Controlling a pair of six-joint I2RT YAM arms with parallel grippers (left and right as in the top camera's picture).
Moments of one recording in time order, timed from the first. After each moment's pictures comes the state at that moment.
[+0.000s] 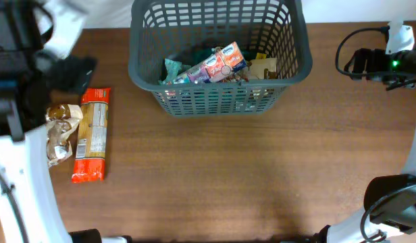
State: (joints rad) left arm 0.10 1.57 2.17 -1.36 -0.18 0.50; right arm -0.35 1.82 2.01 -1.34 -0.27 -0.16
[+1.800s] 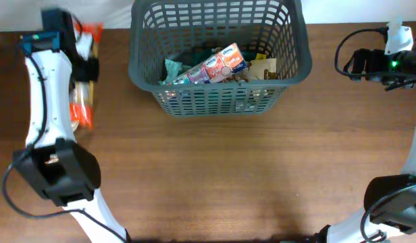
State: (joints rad) left arm 0.19 2.07 2.10 -1.24 -0.10 0.24; right arm -0.35 1.82 2.01 -1.34 -0.27 -0.16
